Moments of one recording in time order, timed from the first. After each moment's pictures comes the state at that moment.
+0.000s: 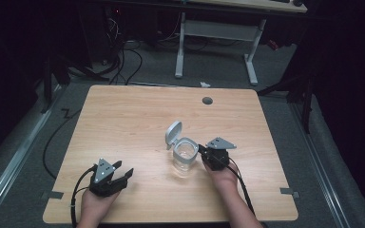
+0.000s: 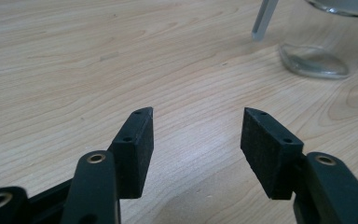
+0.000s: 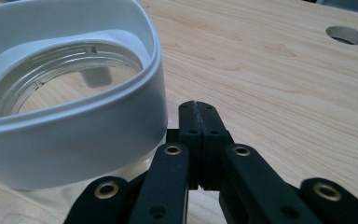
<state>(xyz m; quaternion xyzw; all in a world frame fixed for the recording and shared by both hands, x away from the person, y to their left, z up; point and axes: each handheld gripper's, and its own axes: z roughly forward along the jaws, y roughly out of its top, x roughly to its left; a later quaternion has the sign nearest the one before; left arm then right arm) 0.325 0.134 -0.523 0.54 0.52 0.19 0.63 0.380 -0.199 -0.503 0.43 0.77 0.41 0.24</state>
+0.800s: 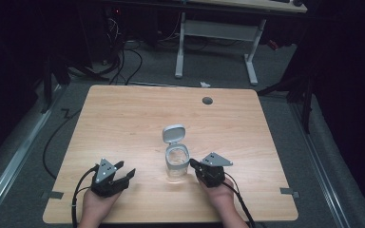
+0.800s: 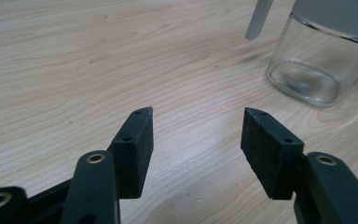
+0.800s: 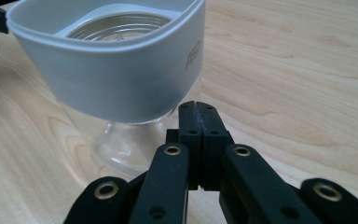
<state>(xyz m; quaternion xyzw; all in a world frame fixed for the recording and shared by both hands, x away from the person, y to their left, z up) 0.324 0.130 -0.523 0.55 0.52 0.18 0.63 0.332 -0.179 -0.511 0.40 0.77 0.44 0.21</state>
